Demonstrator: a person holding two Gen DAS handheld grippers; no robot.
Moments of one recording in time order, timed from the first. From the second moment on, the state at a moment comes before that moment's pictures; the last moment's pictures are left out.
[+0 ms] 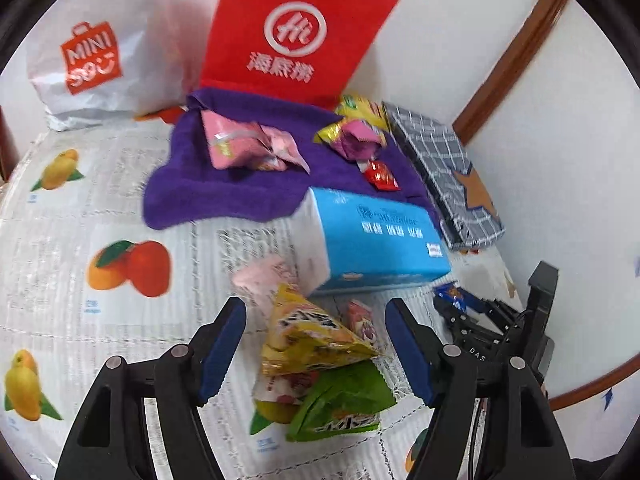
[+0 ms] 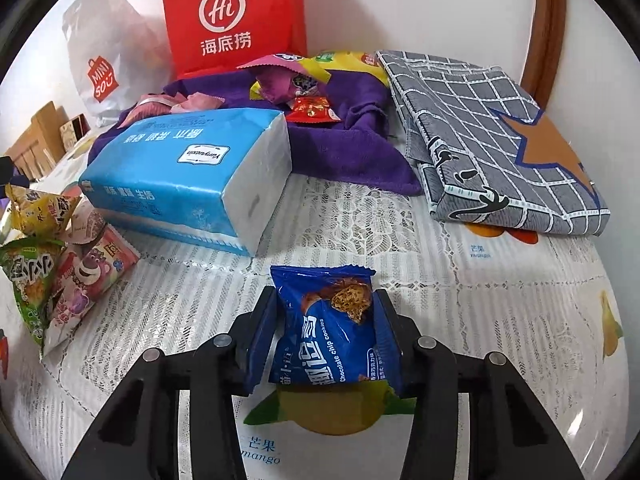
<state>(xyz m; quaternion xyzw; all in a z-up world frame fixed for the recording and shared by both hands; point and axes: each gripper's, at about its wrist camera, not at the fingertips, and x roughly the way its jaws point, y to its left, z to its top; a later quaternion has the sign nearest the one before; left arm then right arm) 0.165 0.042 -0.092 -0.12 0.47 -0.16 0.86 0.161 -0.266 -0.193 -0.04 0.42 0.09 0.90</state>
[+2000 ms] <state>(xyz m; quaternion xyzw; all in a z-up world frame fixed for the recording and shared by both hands) 0.179 0.021 -0.051 -0.10 0.45 -0.18 0.87 0.165 -0.233 -0.067 0.01 0.34 0.10 0.93</state>
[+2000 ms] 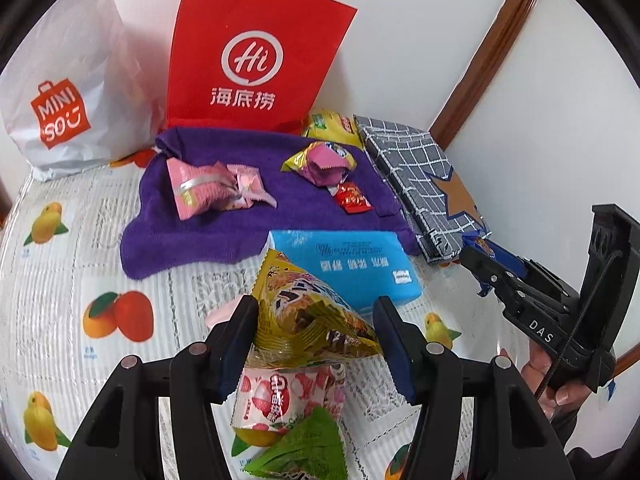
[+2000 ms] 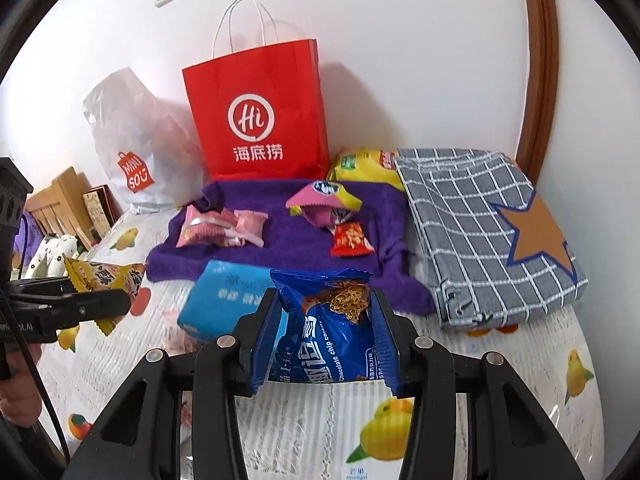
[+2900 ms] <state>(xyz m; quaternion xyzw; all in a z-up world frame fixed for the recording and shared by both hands) 0.246 0.031 -0.022 -0.08 0.43 -0.16 0.89 0.261 -0.204 -0.020 -0.01 0.32 0.12 0.94</state>
